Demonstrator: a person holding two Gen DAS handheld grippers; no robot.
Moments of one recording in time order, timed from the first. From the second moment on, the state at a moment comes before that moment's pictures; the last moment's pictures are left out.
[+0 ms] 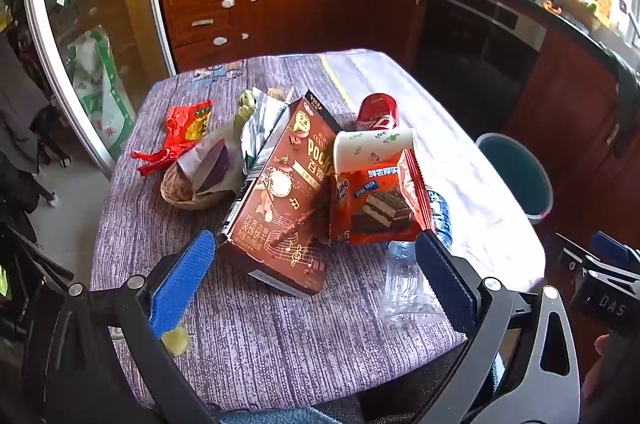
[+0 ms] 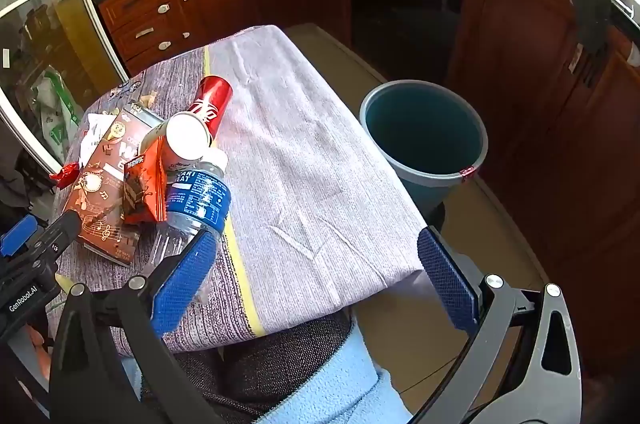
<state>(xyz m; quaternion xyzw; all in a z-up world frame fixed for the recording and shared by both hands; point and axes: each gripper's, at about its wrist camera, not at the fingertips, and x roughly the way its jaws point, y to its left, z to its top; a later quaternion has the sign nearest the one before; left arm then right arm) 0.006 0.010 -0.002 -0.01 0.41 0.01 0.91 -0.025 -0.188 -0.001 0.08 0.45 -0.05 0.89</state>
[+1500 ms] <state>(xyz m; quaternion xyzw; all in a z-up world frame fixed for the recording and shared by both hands) 0.012 0.012 -0.015 -0.02 0.43 0.02 0.90 -0.018 -0.184 -0.012 0.07 0.48 -0.04 0.87</state>
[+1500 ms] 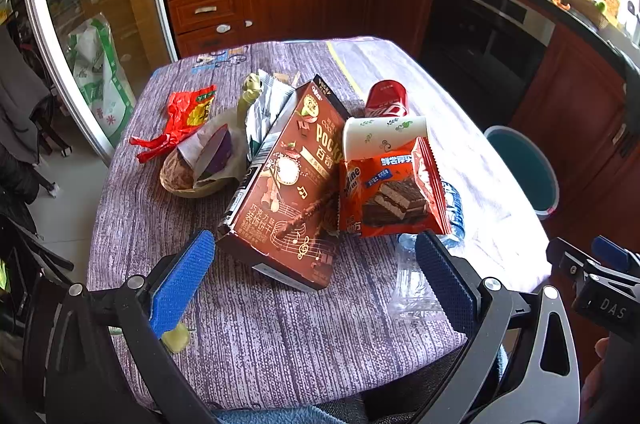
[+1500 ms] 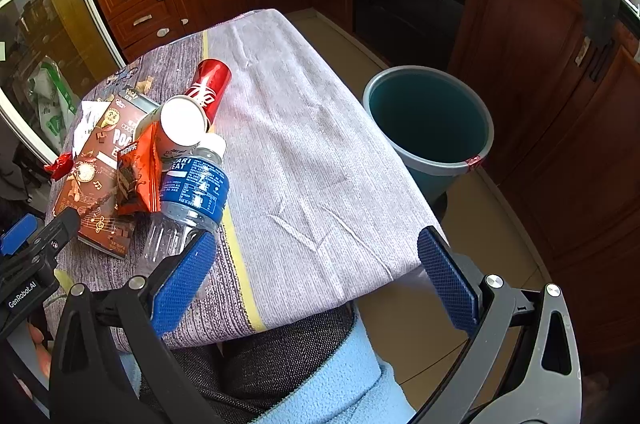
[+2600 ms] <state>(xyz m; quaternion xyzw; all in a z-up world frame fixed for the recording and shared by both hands) 0.031 0.073 -0.029 -0.01 0.44 0.00 0.90 0.003 -0.161 -0.031 0.05 0.49 0.05 0.87</state>
